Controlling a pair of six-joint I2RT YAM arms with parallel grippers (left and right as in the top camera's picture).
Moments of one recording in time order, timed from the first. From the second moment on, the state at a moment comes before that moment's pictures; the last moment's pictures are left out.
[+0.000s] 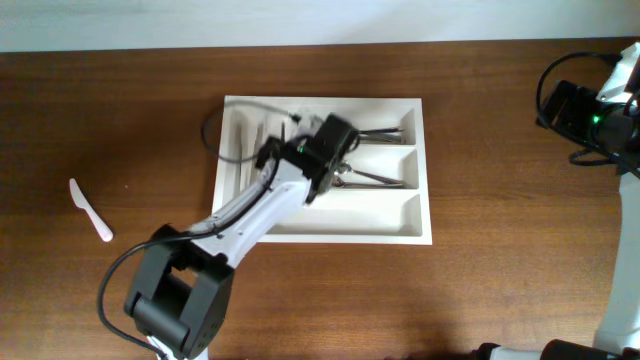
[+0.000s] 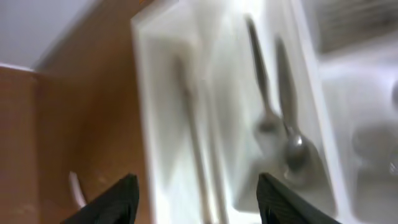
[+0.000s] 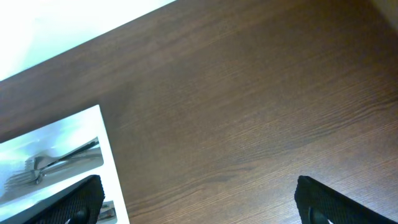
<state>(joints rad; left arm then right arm) -0.62 1.91 1.50 -0.82 -0.74 -0.12 -0.33 1.51 1.70 -1.06 -0.05 0.13</state>
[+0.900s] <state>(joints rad) 0.41 1.77 1.56 -1.07 -0.05 -0.33 -0.33 1.51 1.70 -1.06 -0.05 0.13</state>
